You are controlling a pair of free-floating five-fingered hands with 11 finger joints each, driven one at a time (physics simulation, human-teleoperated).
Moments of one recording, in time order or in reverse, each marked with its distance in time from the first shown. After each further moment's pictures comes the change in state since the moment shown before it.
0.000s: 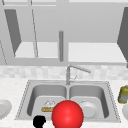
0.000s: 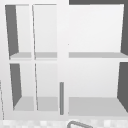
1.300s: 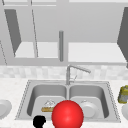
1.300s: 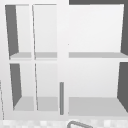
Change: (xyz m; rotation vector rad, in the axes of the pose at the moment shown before) left hand 0.000 0.000 0.000 0.000 0.000 0.000; right hand 0.015 -0.026 -0.005 -0.194 0.070 0.041
